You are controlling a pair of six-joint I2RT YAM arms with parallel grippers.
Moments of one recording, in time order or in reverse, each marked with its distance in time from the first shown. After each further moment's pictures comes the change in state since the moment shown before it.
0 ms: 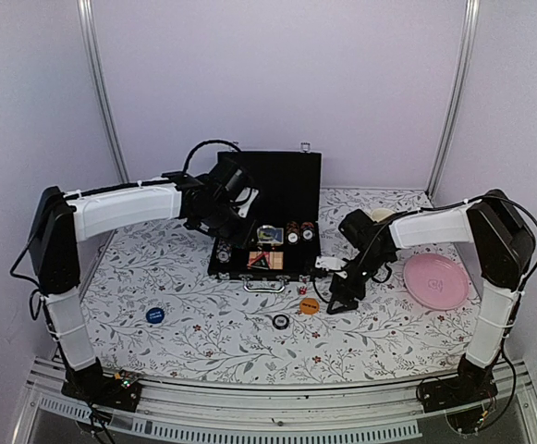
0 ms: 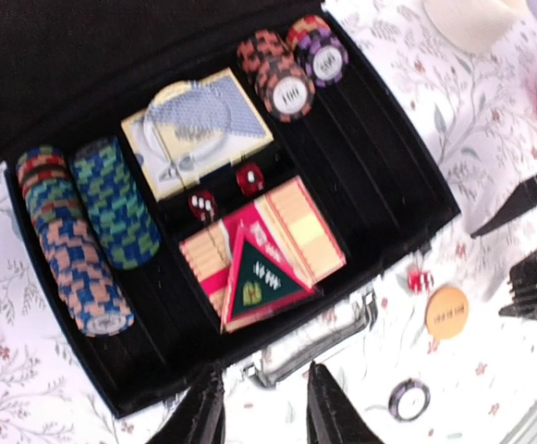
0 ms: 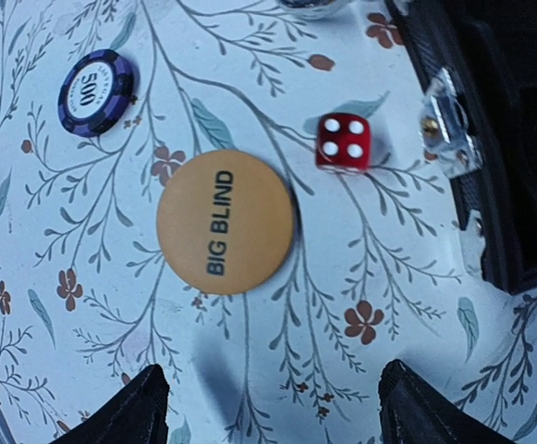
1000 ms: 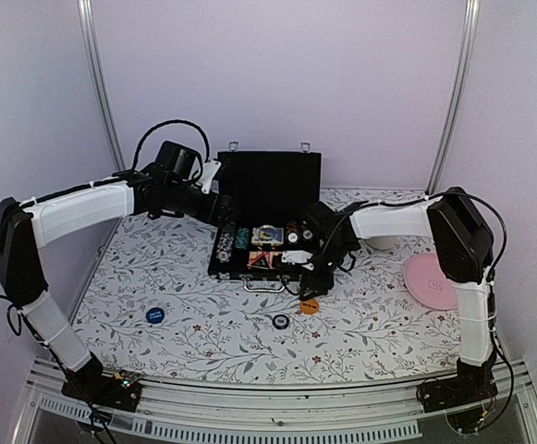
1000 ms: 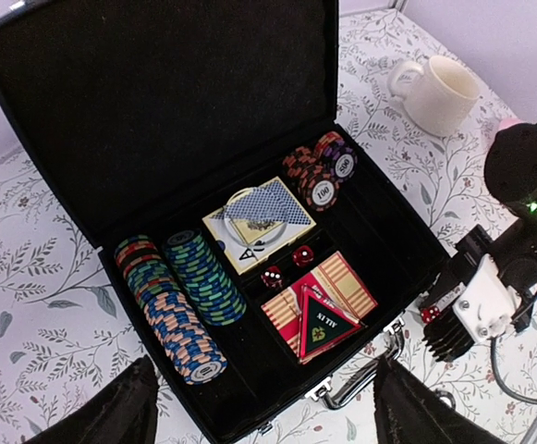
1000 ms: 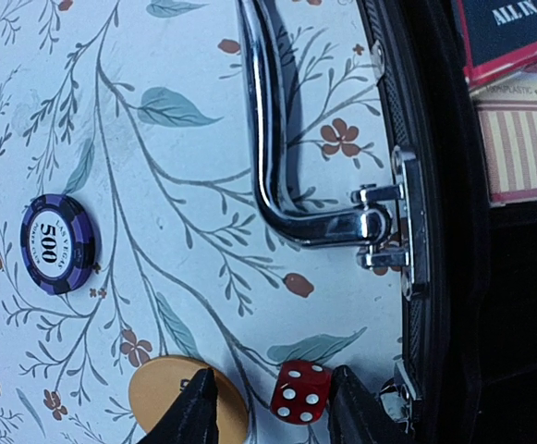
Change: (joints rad) left arm 0.190 -0.260 -0.255 0.270 0.172 0.196; right arm 0.108 0.256 0.382 -0.132 0.054 -0.011
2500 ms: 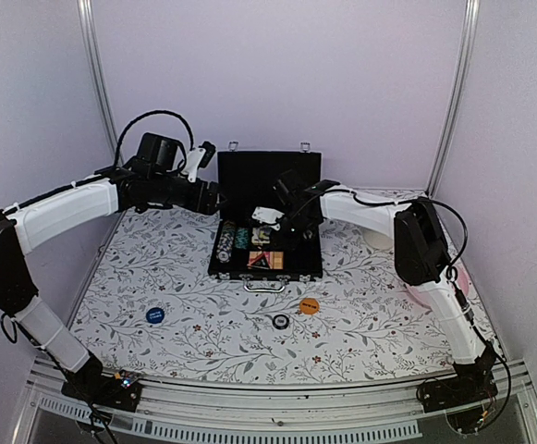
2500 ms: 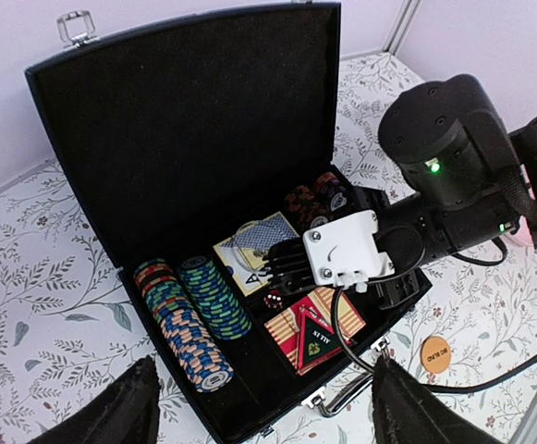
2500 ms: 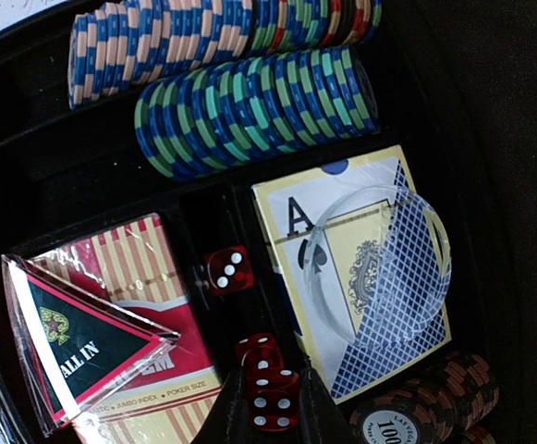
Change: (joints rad) left arm 0.059 -0.084 -0.020 0.030 0.061 -0.027; right arm 0.023 0.351 0.669 -0.011 0.257 0.140
